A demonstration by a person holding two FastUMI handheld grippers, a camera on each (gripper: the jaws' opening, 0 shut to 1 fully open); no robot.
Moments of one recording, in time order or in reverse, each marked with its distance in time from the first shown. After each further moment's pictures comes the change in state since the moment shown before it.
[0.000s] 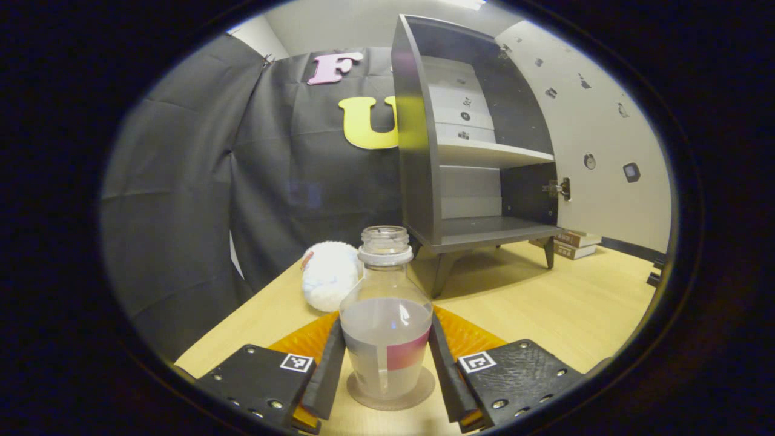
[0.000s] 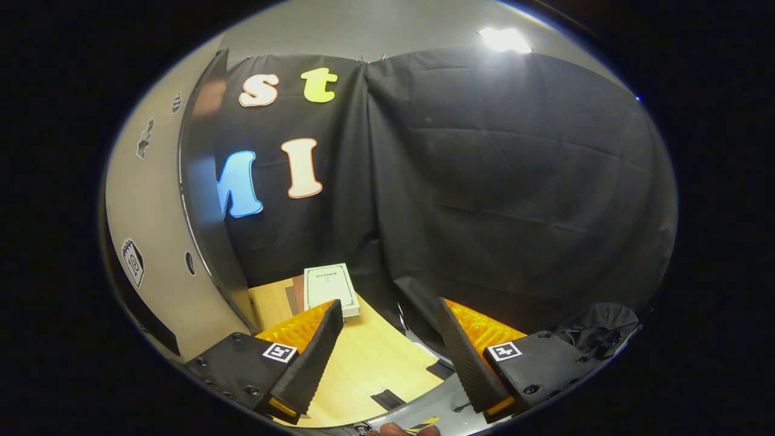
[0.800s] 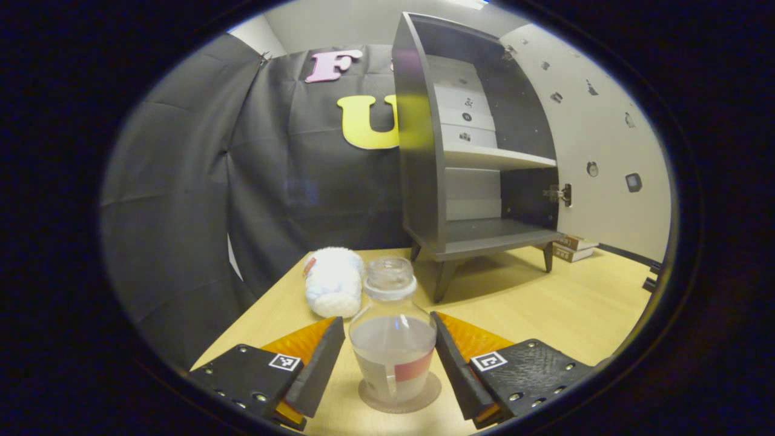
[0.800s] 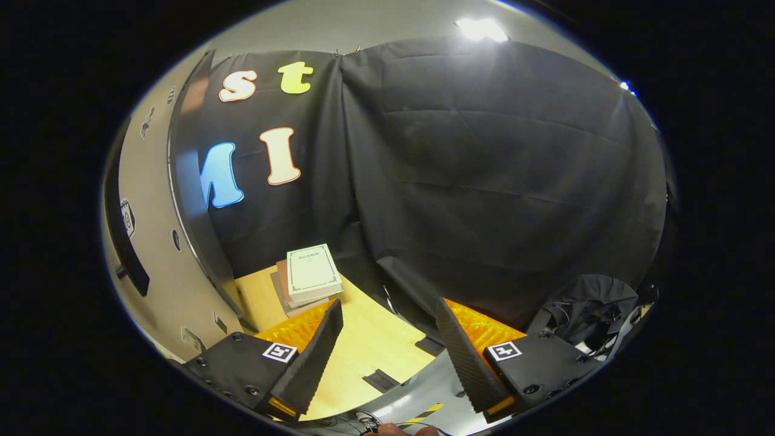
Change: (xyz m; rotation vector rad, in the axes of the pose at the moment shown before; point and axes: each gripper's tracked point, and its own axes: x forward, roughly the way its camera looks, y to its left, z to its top) left arm 0.000 0.008 0.036 0.000 -0.002 -0.036; right arm -0.029 -0.023 -0.065 0.059 0.054 -0.083
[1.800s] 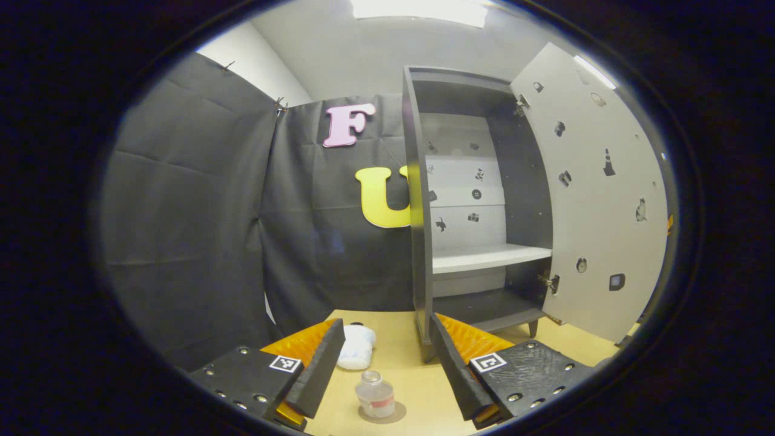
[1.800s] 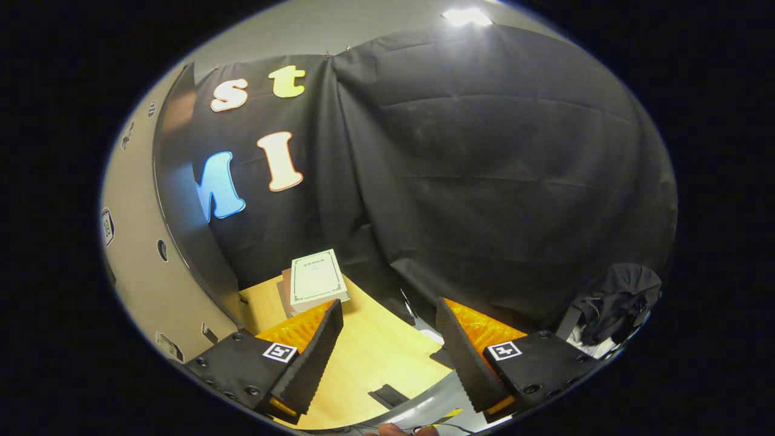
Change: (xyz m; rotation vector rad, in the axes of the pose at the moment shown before) left arm -0.112 -0.049 0.218 0.017 -0.169 0.209; right arm 0.076 -0.007 0.005 0.050 -0.034 0.117
